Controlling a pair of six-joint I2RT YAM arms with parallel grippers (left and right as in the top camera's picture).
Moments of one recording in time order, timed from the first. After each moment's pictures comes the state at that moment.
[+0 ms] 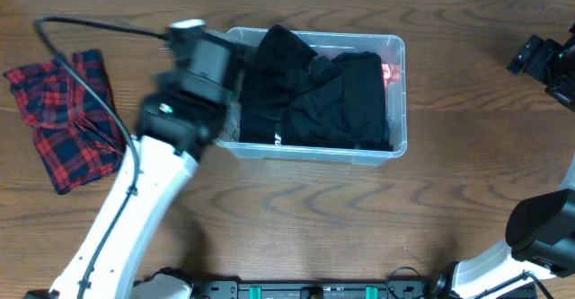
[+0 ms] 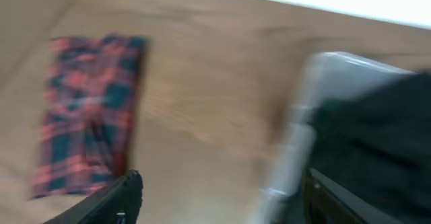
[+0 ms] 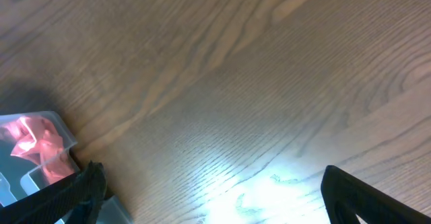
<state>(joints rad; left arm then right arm) -0.36 1.42 1.44 -0.97 -0.60 -0.49 -0.38 1.82 1.92 -1.34 0.03 0.30</state>
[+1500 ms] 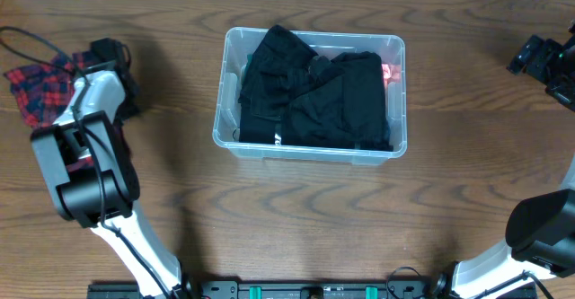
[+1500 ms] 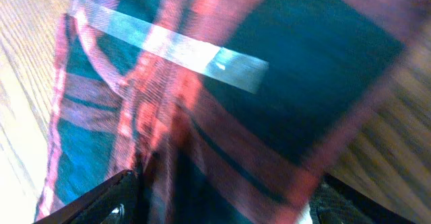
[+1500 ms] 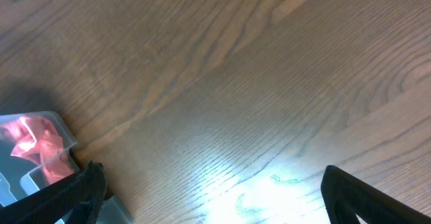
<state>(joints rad) 0.32 2.11 1.44 -0.67 -0.57 -0.36 -0.38 1.82 1.92 -1.34 0.03 0.30</state>
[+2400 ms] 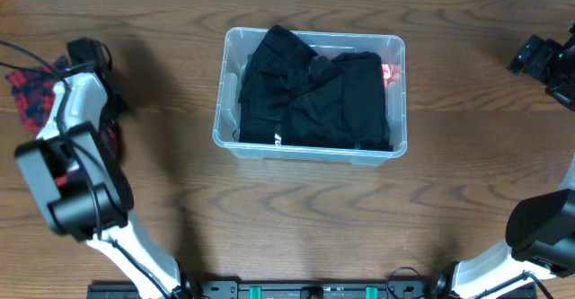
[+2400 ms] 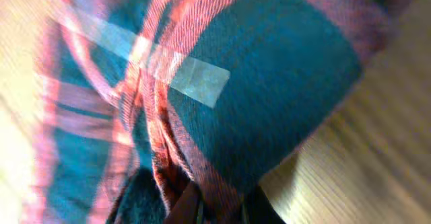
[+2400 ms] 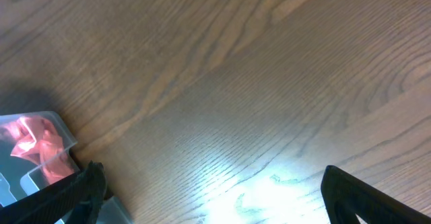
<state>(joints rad) 0.36 2.01 1.45 -0.73 -0.40 -0.34 -0.38 1.82 1.92 -1.34 0.03 0.30</state>
